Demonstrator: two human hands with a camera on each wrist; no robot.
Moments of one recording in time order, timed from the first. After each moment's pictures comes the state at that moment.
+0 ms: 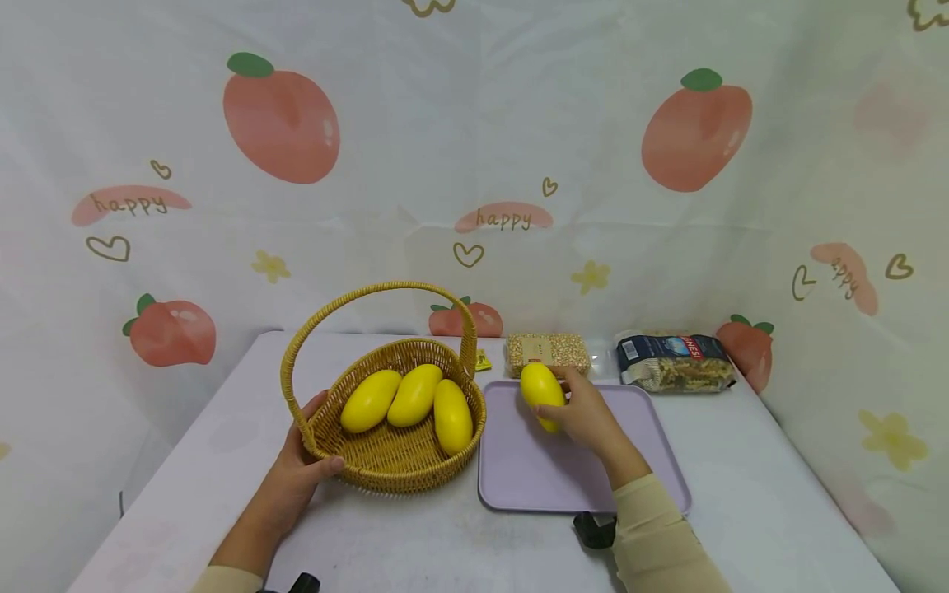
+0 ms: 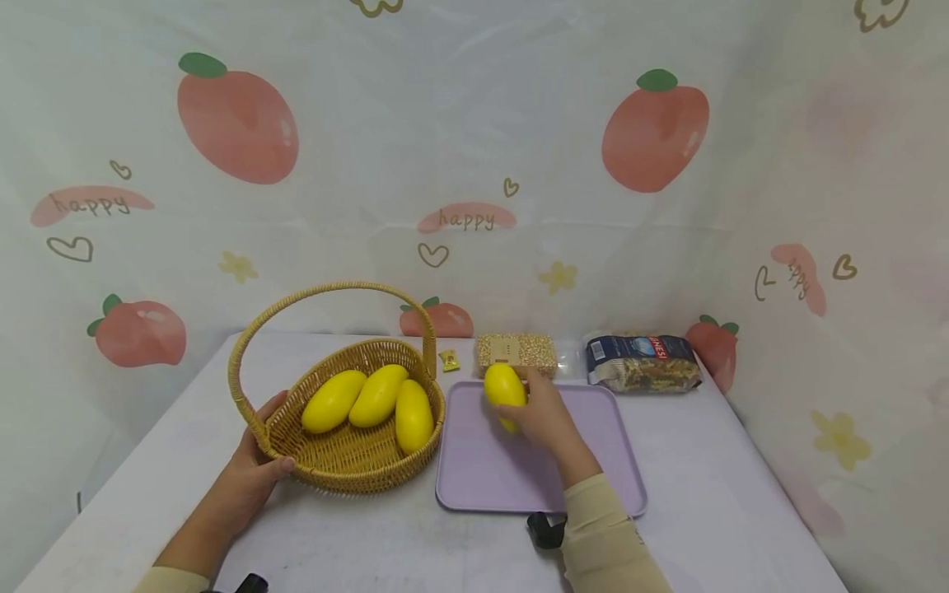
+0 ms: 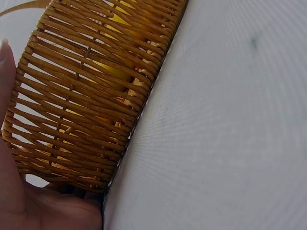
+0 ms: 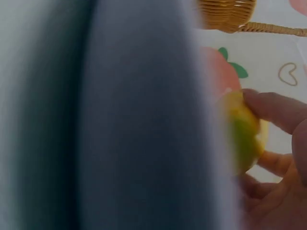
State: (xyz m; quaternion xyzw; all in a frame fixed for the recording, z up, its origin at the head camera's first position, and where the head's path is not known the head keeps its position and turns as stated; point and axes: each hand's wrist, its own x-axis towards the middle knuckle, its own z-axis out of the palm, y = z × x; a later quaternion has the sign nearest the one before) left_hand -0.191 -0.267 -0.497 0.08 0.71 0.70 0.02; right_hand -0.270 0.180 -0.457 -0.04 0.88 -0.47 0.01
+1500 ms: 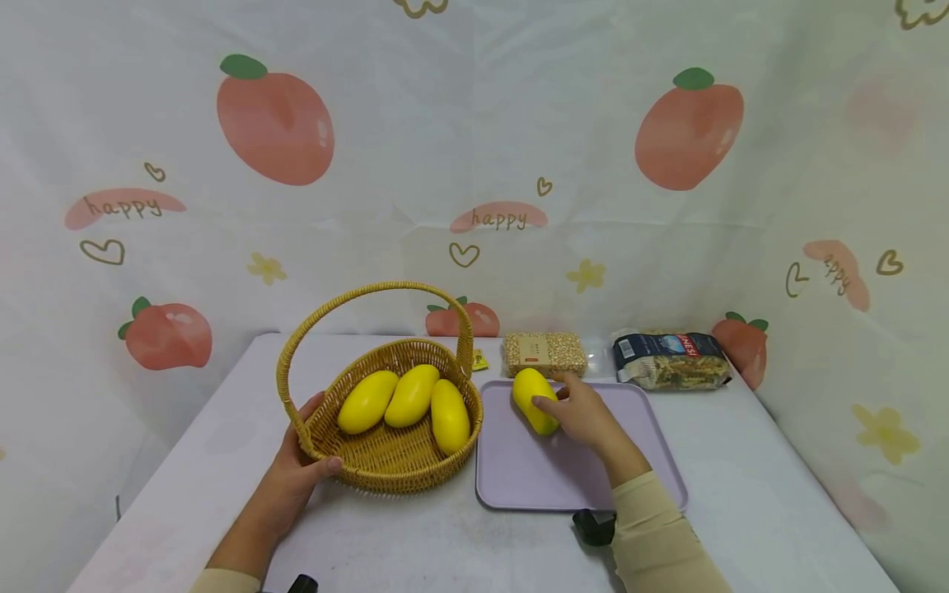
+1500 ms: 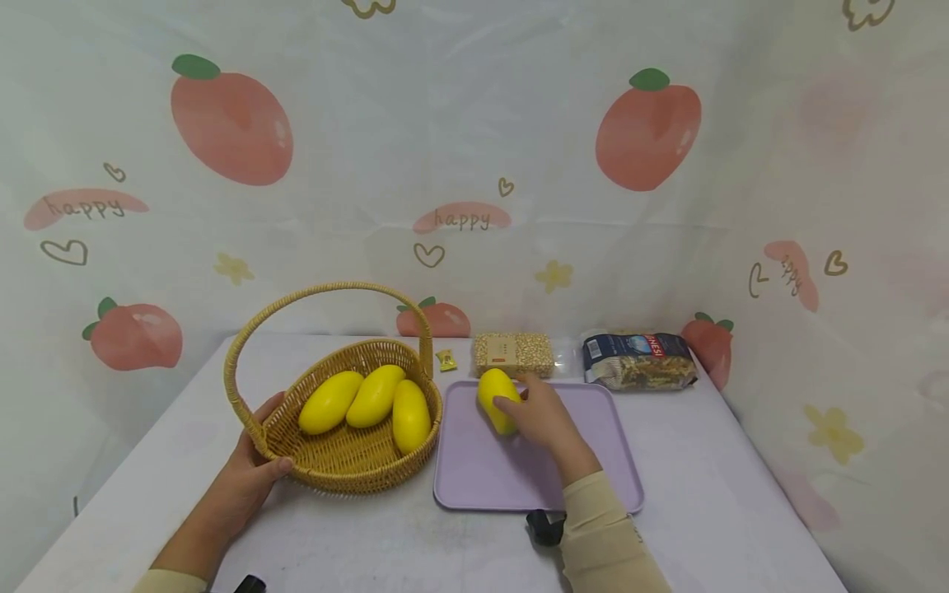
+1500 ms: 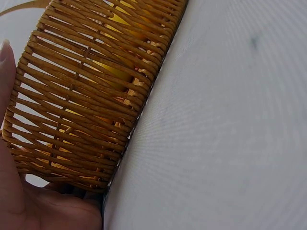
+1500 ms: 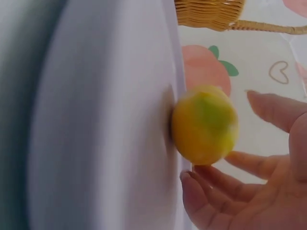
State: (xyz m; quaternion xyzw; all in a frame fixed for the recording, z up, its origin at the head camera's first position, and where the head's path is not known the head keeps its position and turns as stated) left_hand -0.191 -0.267 -0.497 0.08 0.71 0.70 0.02; right_hand -0.260 0.182 -0.447 -0.01 0.90 -0.43 0.05
